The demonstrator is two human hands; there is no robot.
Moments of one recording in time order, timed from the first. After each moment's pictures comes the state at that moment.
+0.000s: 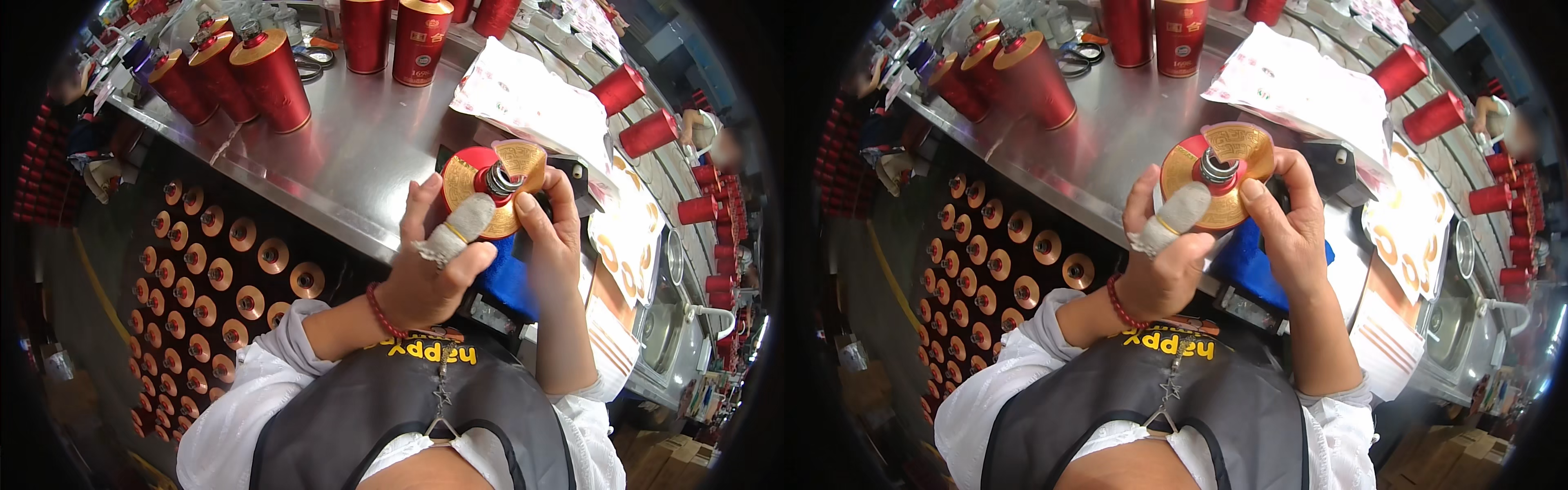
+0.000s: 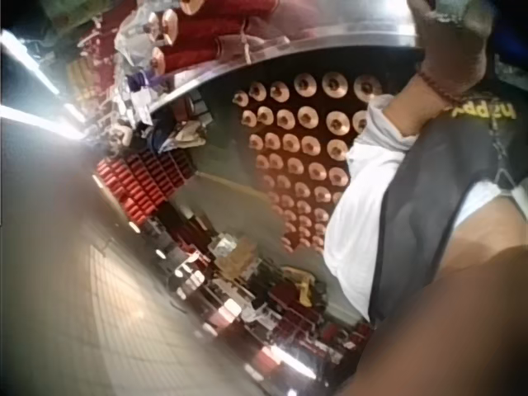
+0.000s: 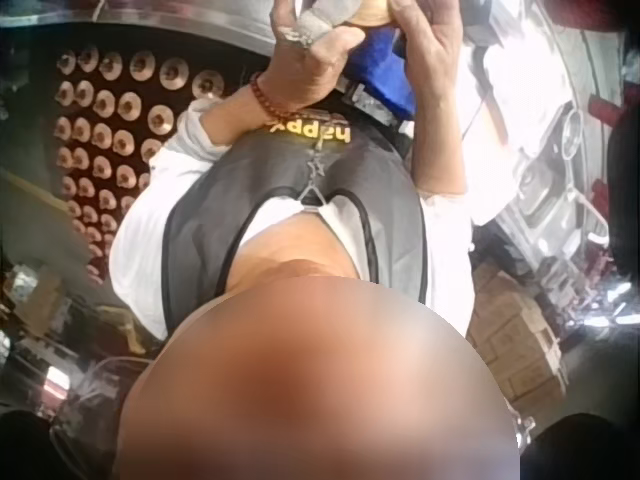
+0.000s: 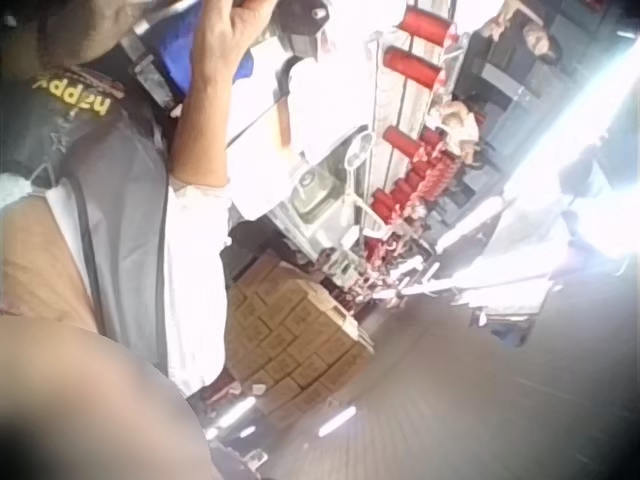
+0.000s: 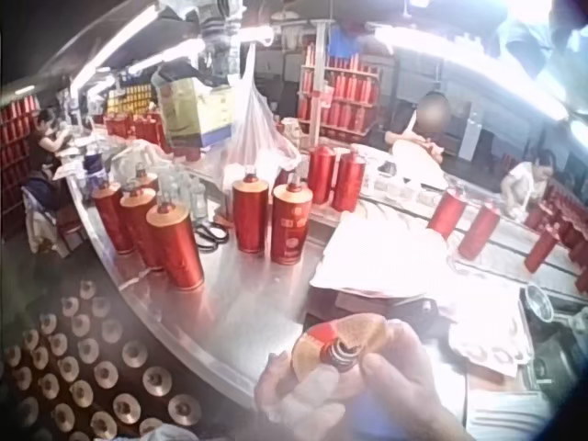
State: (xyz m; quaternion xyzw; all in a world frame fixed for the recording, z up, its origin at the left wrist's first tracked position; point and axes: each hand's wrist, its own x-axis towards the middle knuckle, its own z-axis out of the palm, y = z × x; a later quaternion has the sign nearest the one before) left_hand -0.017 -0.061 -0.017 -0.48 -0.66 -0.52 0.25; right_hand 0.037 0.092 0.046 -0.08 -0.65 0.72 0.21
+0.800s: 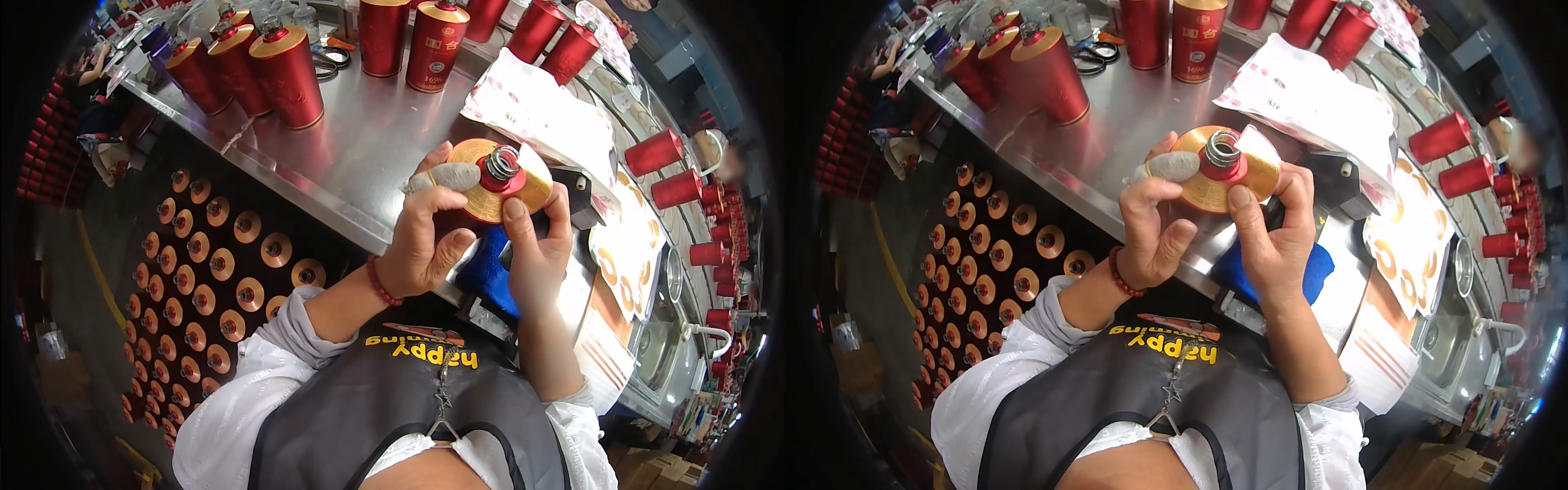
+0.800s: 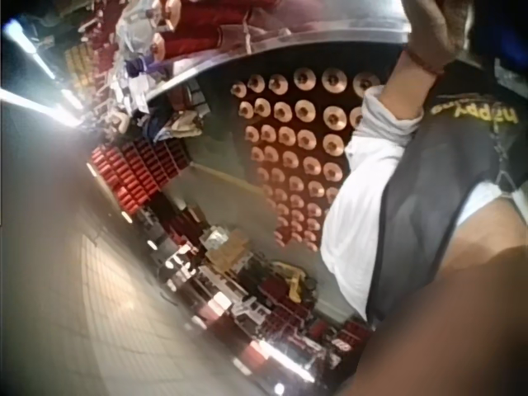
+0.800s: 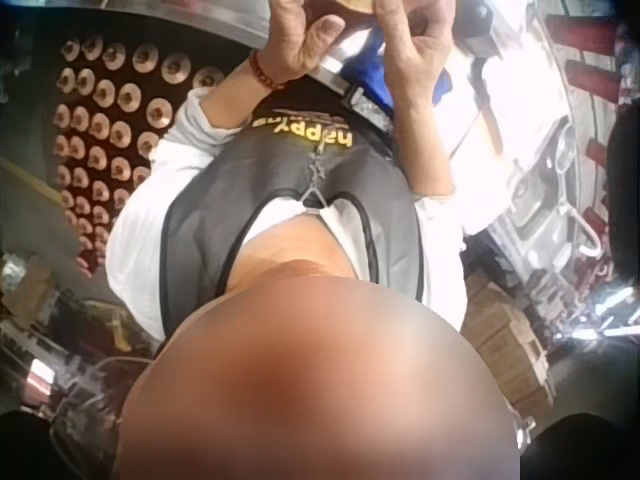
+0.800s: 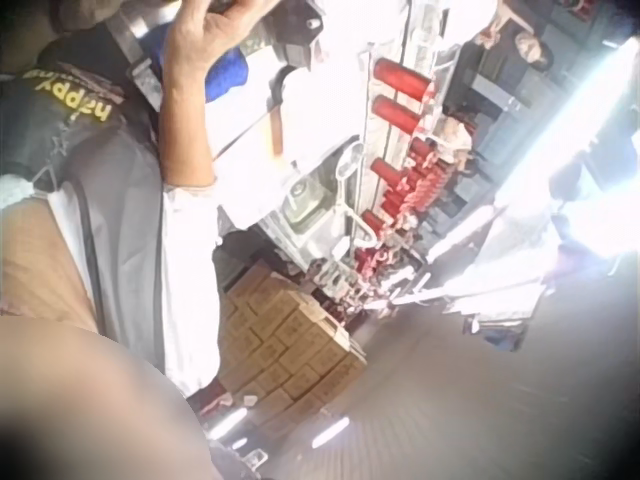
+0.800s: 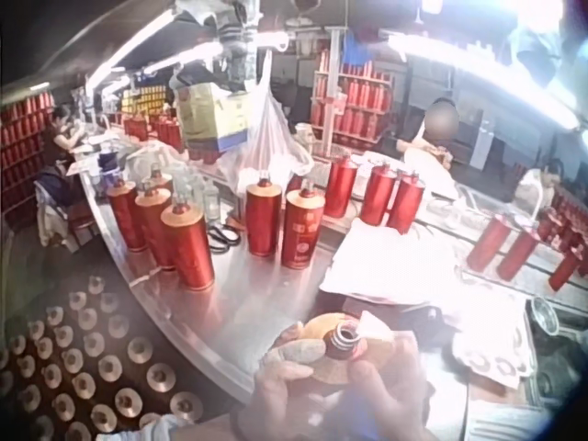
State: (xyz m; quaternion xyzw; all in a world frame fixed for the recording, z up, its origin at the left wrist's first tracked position) left_hand -0.055 -0.062 -0.019 -0.50 -0.55 -0.65 0.17; right_hand 0.034 0.080 0.029 -0.07 -0.74 0.58 0.33
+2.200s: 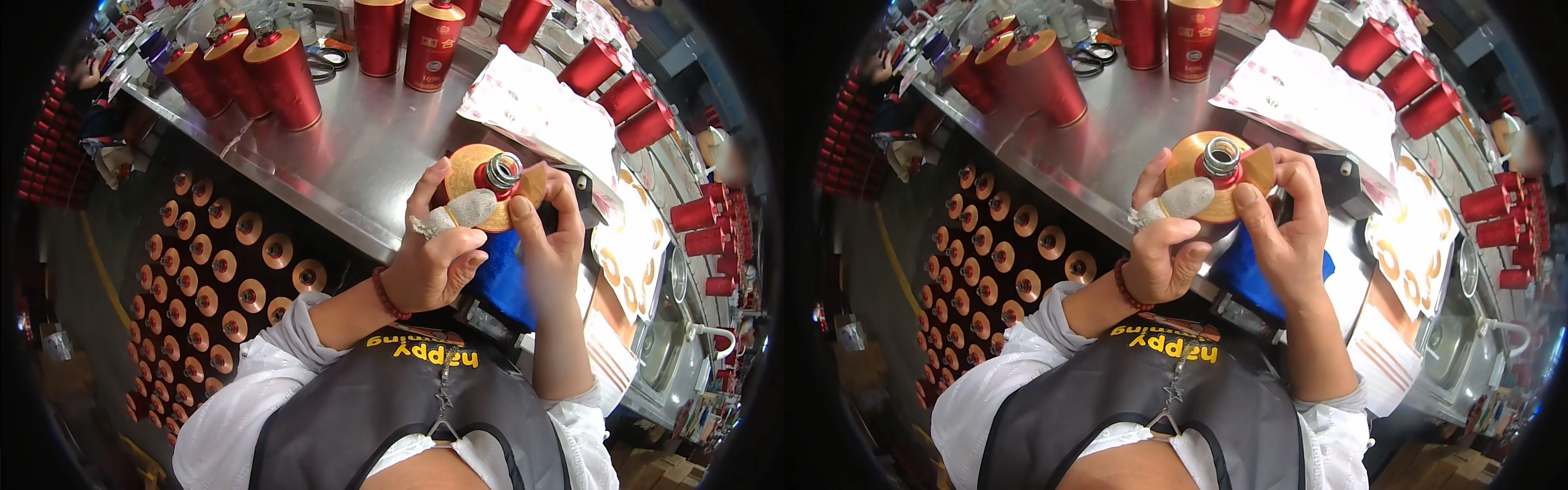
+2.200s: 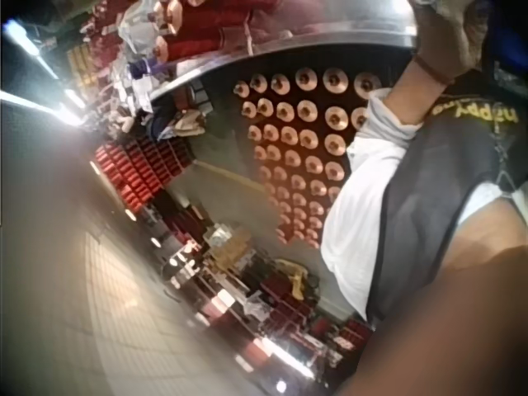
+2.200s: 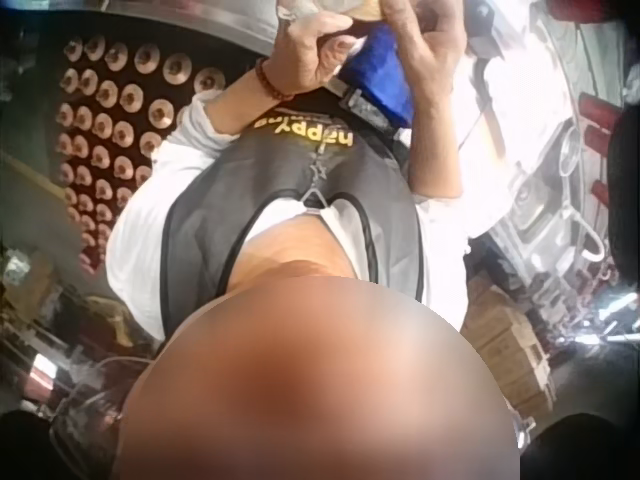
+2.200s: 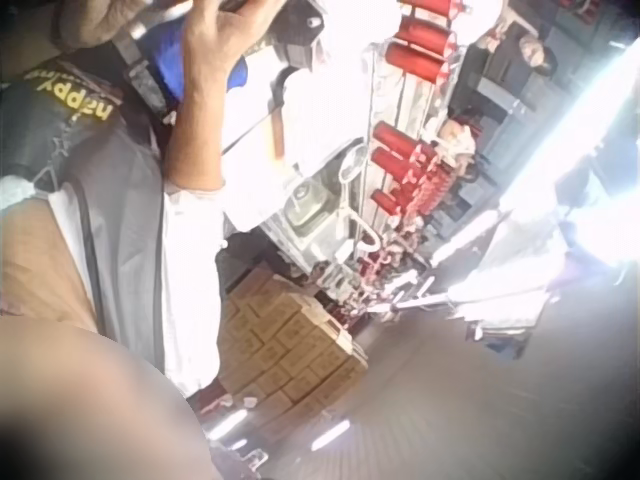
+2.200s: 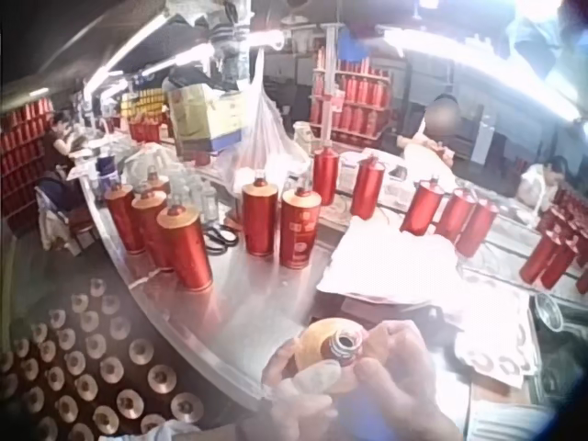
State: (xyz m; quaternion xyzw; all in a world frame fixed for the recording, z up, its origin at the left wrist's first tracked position) left_hand -0.032 -0.053 -0.021 -0.49 -0.58 -0.62 0.20; right_hand 0.033 0.105 0.044 0.00 -0.79 0.52 0.31
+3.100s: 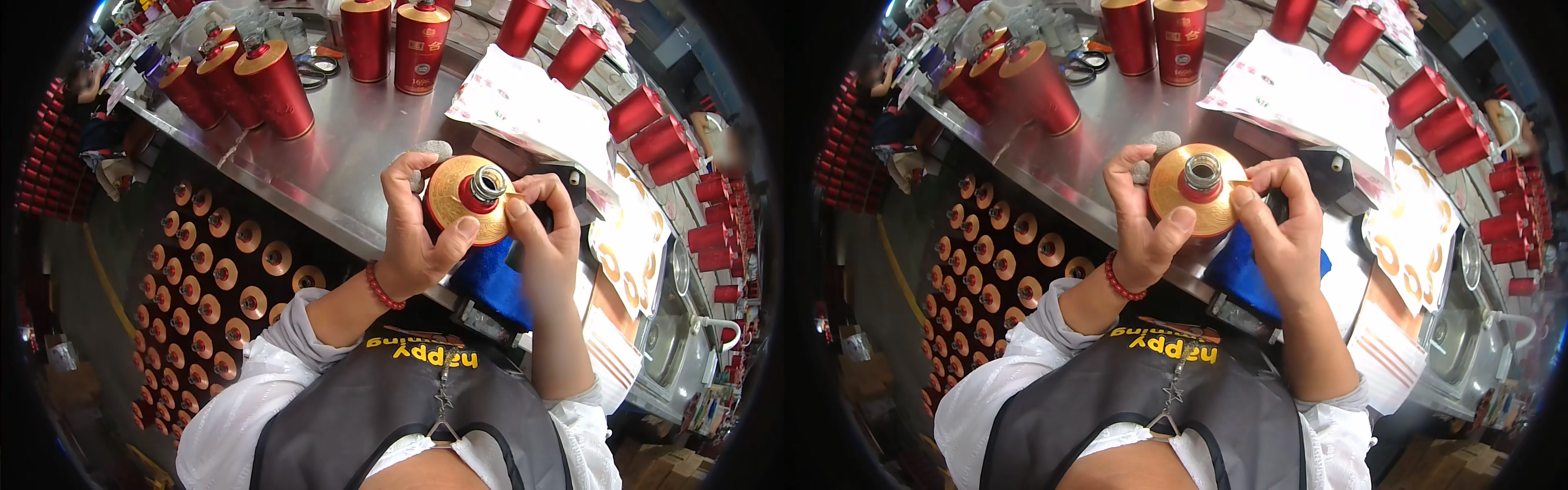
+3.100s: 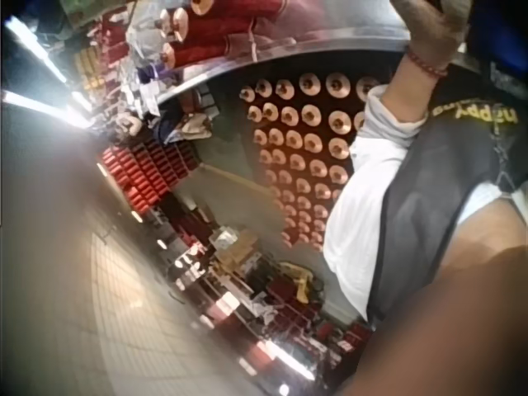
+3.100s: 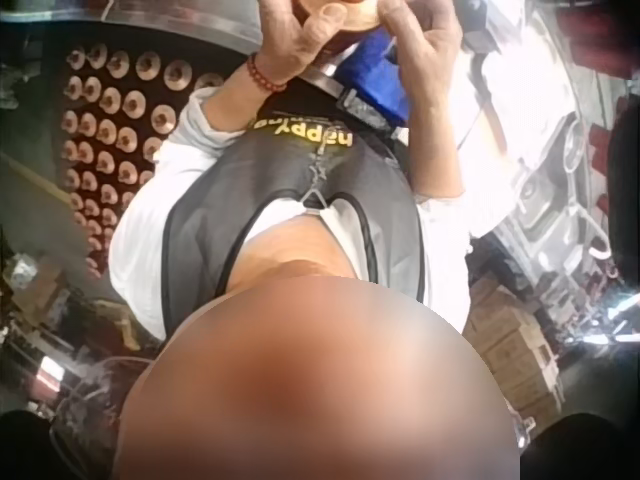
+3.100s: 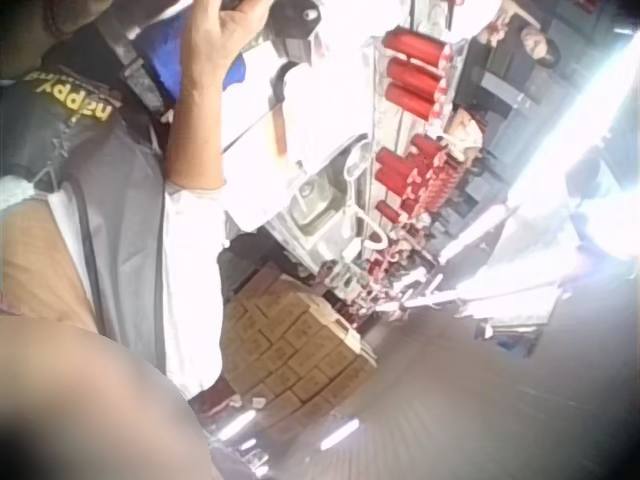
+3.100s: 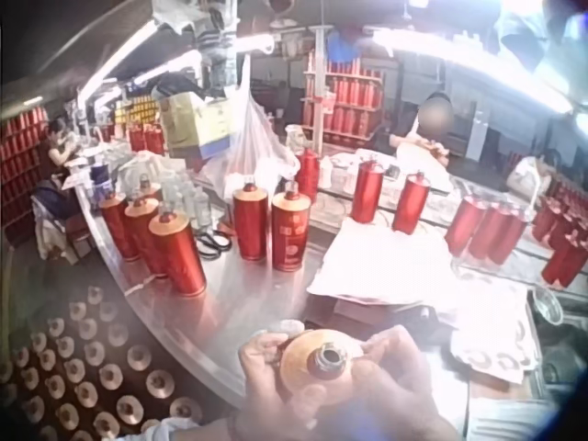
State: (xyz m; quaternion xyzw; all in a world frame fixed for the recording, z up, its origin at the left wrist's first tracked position) left_hand -0.030 -0.034 0.007 -0.34 -0.47 -0.81 0.00; right_hand 0.046 0.110 0.050 -0.08 -0.74 0.62 0.24
